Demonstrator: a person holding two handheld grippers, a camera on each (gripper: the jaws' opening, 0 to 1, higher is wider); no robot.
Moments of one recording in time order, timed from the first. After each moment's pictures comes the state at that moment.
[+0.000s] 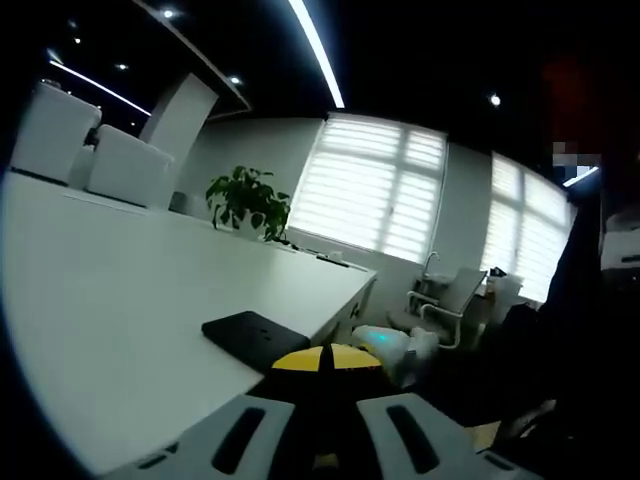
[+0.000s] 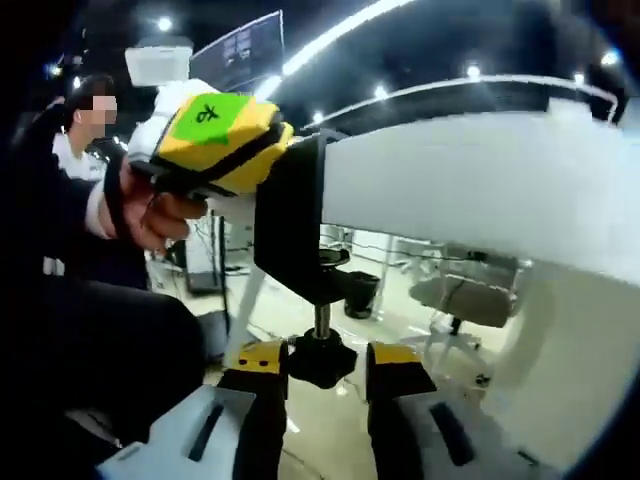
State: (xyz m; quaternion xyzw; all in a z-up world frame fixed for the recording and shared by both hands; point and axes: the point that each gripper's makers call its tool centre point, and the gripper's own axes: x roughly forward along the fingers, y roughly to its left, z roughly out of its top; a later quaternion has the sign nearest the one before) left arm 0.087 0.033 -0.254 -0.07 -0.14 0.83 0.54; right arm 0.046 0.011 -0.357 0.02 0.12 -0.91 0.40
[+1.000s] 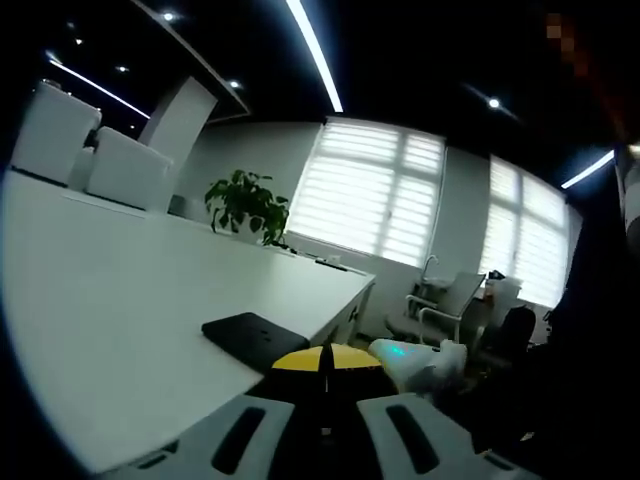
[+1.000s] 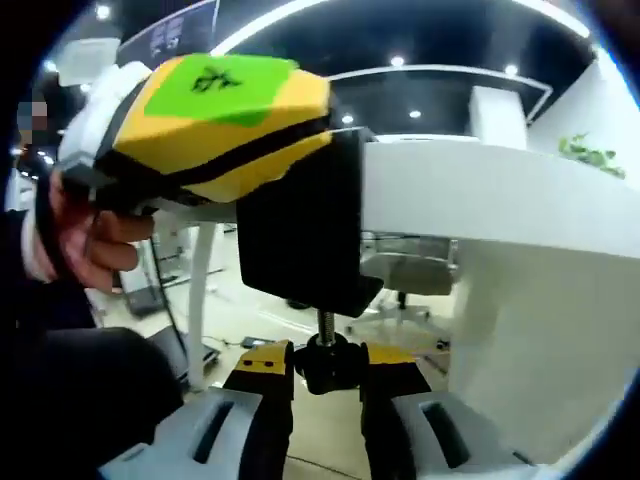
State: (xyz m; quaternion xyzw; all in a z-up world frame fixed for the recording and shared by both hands) left arm 0.090 0.033 -0.253 -0.06 -0.15 0.82 0.54; right arm 0.046 -0.001 -0.359 0.08 0.04 -0.93 0.37
